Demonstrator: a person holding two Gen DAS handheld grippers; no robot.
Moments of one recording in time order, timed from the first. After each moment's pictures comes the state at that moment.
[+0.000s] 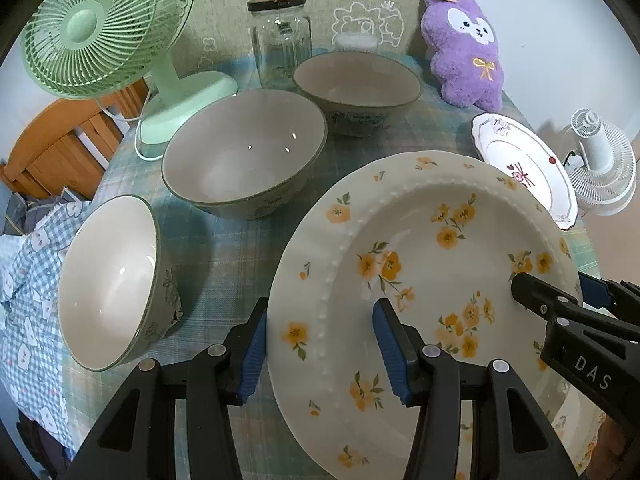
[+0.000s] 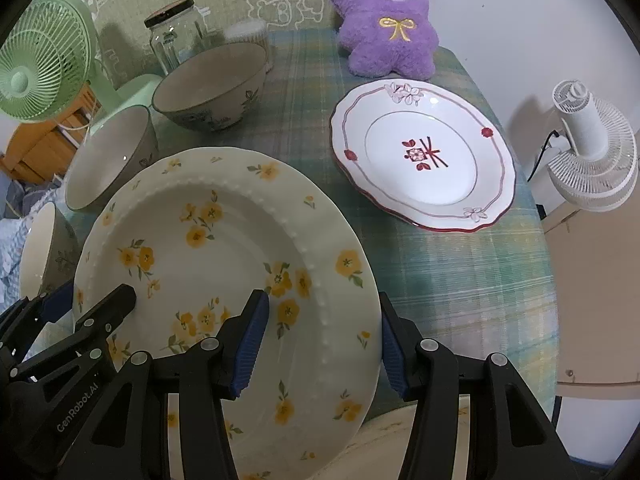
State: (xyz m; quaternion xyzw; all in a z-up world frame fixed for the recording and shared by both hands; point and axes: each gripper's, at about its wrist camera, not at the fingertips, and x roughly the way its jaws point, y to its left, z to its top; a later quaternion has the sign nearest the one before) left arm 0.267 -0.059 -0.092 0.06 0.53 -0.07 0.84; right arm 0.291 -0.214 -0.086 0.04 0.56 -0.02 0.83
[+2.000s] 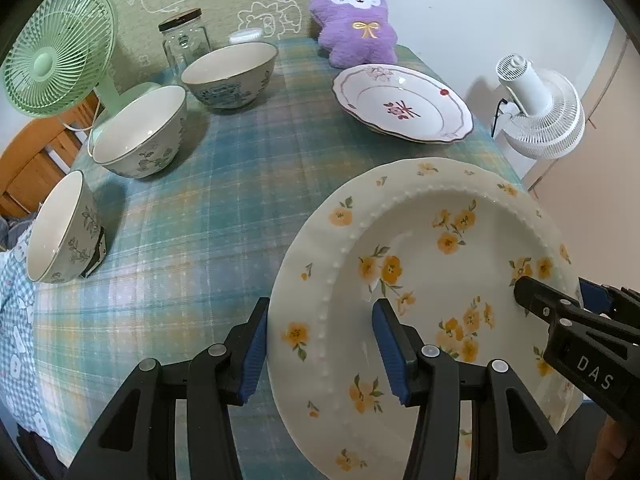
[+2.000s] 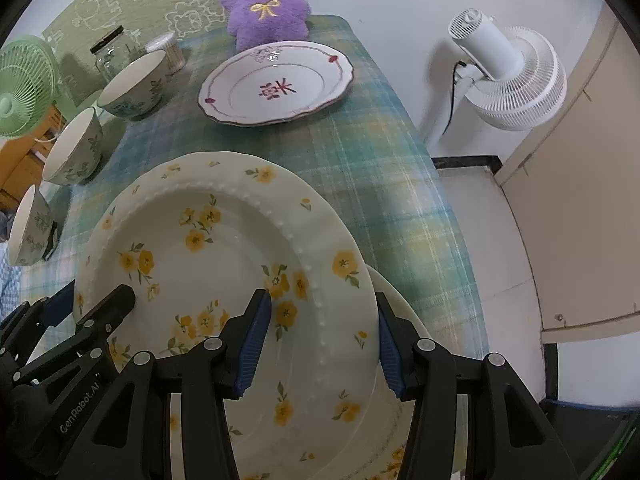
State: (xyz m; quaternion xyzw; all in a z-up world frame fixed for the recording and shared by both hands) left arm 0.176 -0.147 -0.095 0.09 0.53 -0.13 0.84; right arm 0.172 -0.310 -0.082 0.08 0.56 -0.09 0.82
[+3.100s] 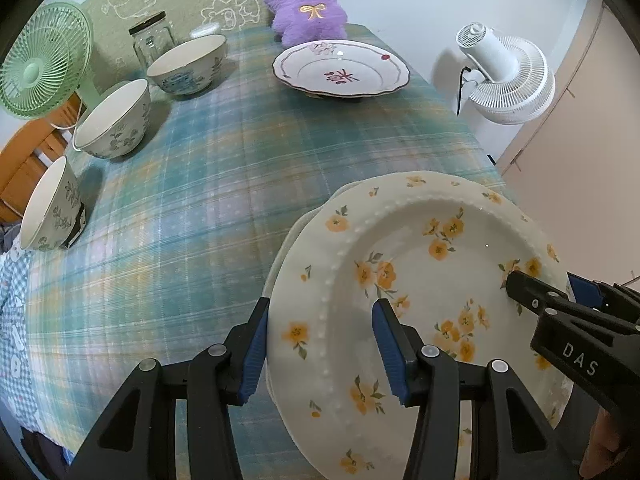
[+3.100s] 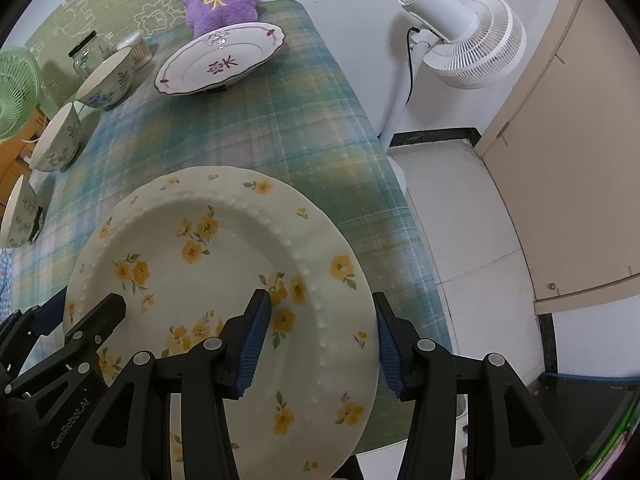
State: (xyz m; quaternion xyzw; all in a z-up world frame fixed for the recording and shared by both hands) left arm 0.119 -0.190 -0.097 0.10 0.54 -0.15 0.82; right arm 0.109 -0.351 -0.093 0.10 0.57 -0.12 0.81
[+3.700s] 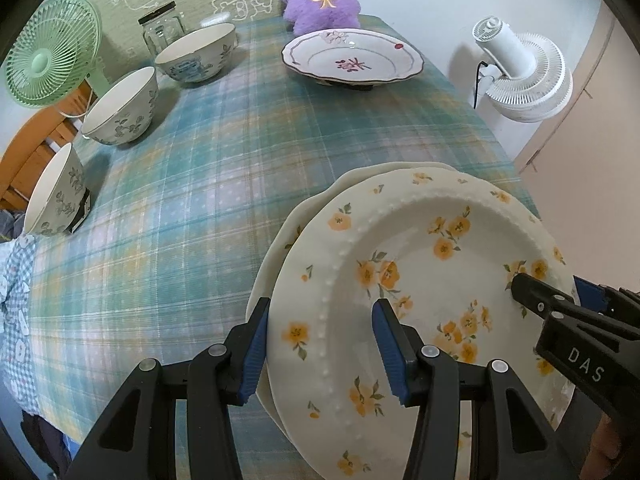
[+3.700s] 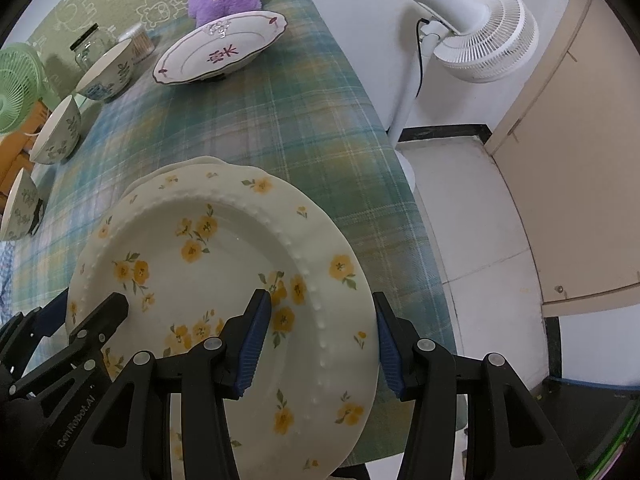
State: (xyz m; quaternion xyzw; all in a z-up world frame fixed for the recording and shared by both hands) left arm 0.120 -0.199 -0.111 0.10 0.55 -0.11 0.82; right arm 0.113 -0.356 -0.111 0.10 0.58 -0.10 0.80
